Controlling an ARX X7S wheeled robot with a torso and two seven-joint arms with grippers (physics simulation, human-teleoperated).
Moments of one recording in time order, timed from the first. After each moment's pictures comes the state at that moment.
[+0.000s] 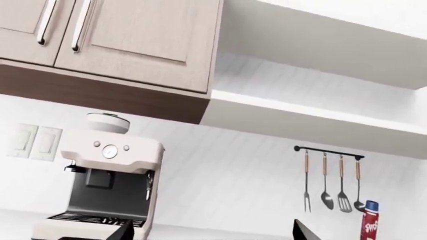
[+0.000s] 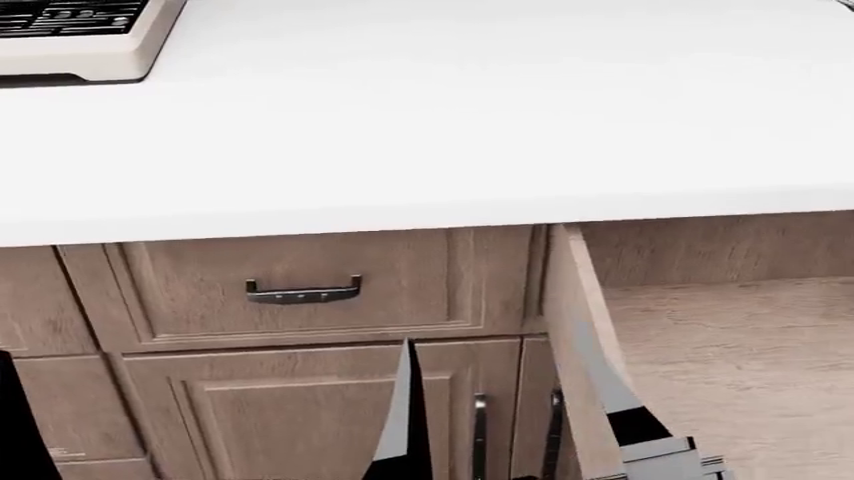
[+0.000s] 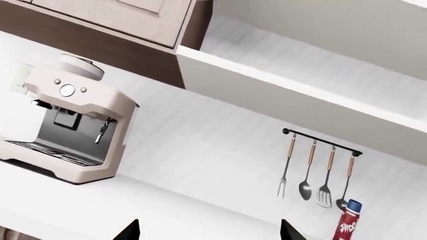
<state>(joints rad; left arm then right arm) 0.19 -0.15 0.05 0.73 -0.20 0.10 -0.14 0.01 0.16 -0.24 -0.62 -0.22 0.12 0.07</state>
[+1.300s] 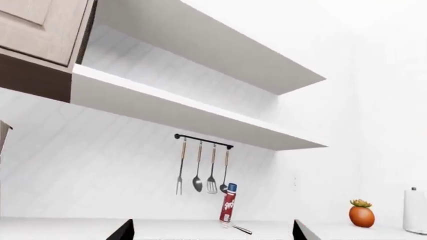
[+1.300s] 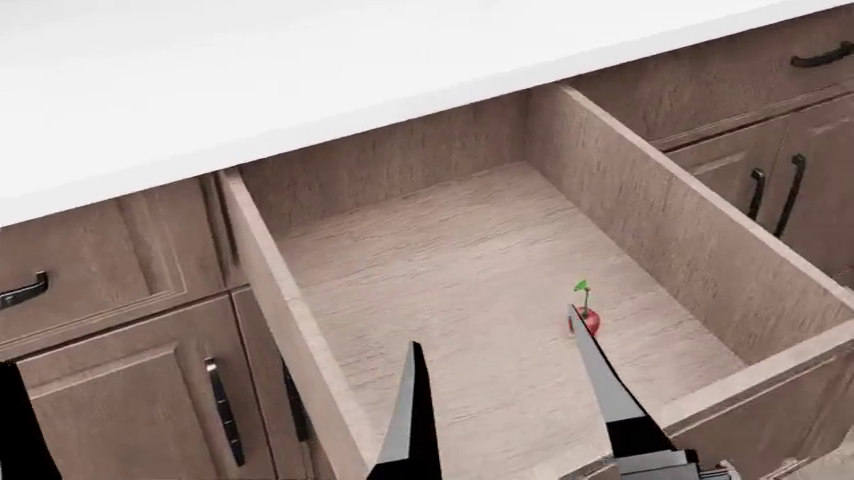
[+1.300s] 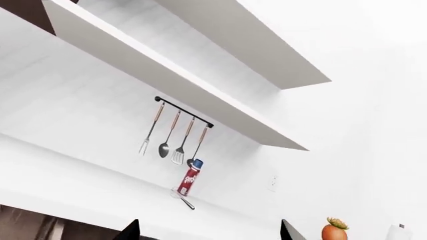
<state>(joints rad) 0.21 -0.20 0.09 0.70 -0.19 0.17 -0.19 0.01 0.21 -0.30 -0.62 -0.31 0.12 0.16</state>
